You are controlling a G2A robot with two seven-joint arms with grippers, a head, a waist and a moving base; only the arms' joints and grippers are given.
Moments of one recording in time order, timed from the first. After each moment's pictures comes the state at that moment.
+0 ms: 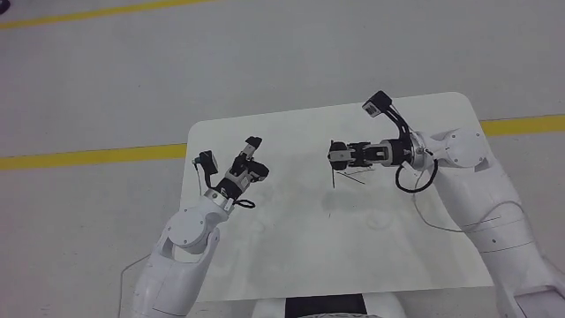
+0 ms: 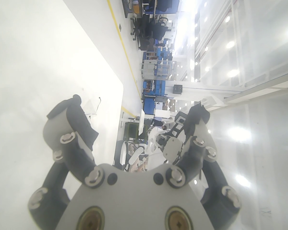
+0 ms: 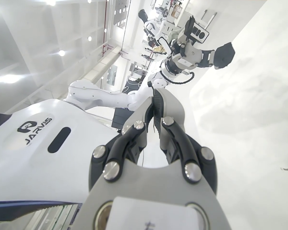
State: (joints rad) left arm 1.62 -1.16 -1.36 -1.77 -0.37 0.07 -0.34; right arm -1.15 -1.22 1.29 -1.45 0.35 -0.34 1.33
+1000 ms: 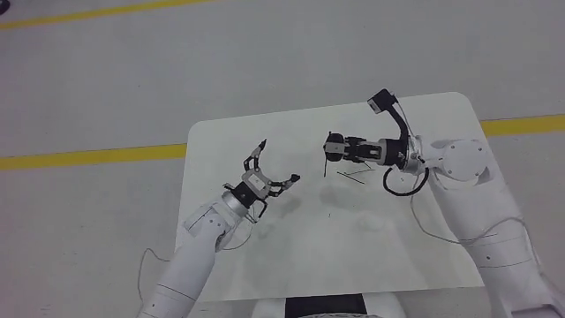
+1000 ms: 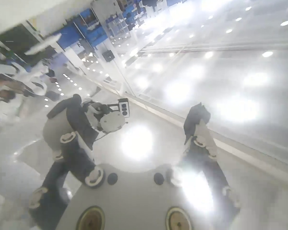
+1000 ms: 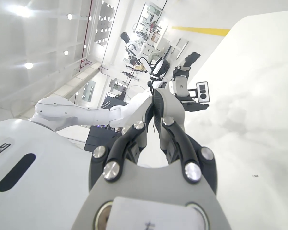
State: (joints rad) left arm 1.50 -1.17 -1.20 -1.53 -1.49 0.34 -0.50; right arm -1.24 -1.26 1.33 -1.59 0.15 -0.34 1.15
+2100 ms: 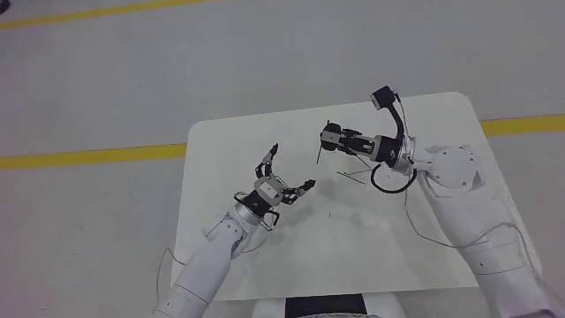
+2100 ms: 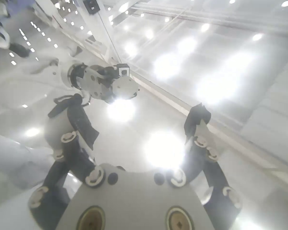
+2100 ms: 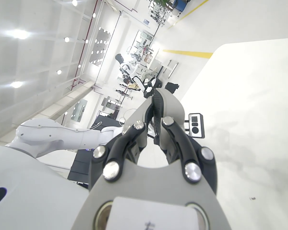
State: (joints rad) left arm 1.50 -1.22 -1.11 -1.48 -1.38 0.14 -0.75; right arm -1.27 -1.27 1.31 -1.61 0.06 -0.34 0.95
